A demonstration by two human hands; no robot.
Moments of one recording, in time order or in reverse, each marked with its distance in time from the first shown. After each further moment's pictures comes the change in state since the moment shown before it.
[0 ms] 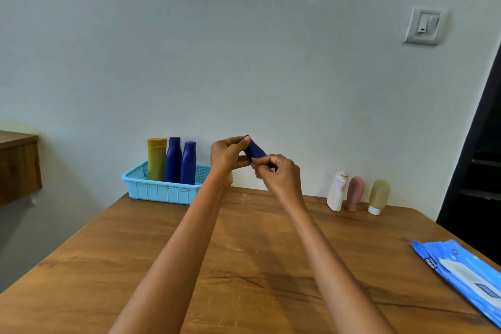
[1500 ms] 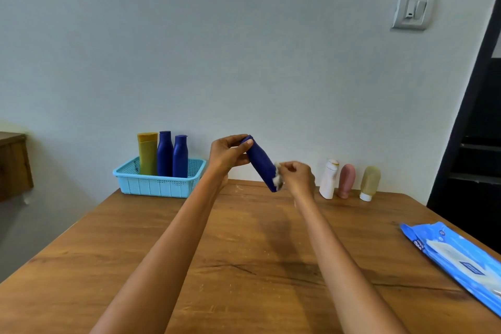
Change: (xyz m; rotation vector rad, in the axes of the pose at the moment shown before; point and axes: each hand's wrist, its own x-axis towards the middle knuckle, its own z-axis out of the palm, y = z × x) left_hand -0.012 -0.015 0.010 0.105 -0.137 0.045; right_hand 0.002 0.044 -0.034 -0.126 0.122 0.438
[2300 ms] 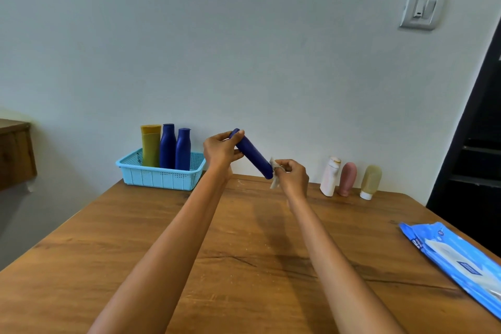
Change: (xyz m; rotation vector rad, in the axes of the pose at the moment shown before) left_hand 0.006 -0.004 -0.003 -0.076 0.333 -0.104; right_hand -0.006 0.005 0.017 0.119 0.018 -0.017
